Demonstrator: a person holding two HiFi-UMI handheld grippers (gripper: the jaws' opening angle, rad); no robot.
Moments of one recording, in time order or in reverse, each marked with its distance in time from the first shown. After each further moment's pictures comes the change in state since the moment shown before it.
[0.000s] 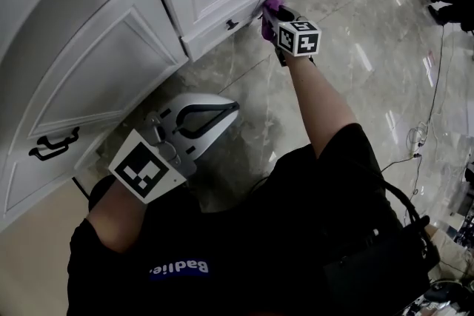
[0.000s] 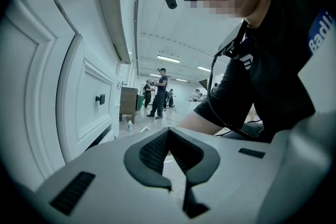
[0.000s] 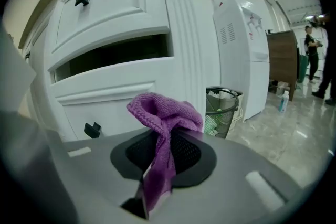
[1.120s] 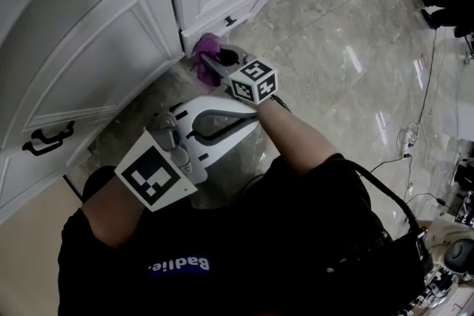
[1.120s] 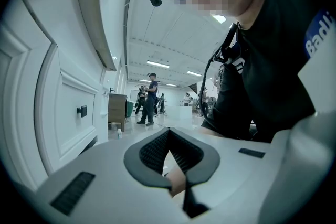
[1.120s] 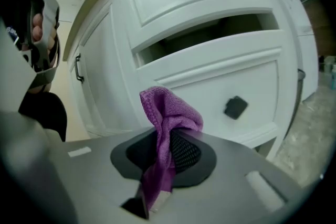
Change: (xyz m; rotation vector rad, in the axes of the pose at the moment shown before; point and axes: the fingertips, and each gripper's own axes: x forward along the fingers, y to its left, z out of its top) left arm 0.008 -0.026 0.026 0.039 -0.078 -0.094; right arm -0.024 0.231 -0.049 -0.009 0.011 0.464
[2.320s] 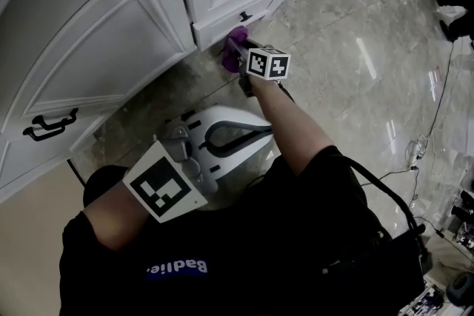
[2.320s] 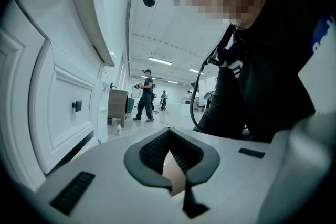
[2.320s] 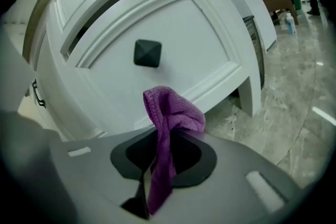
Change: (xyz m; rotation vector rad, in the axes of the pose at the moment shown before) left arm 0.012 -0.016 -0.002 -0.045 0.031 0.020; right arm 0.014 -0.097 -0.067 0.437 0.033 -0.199
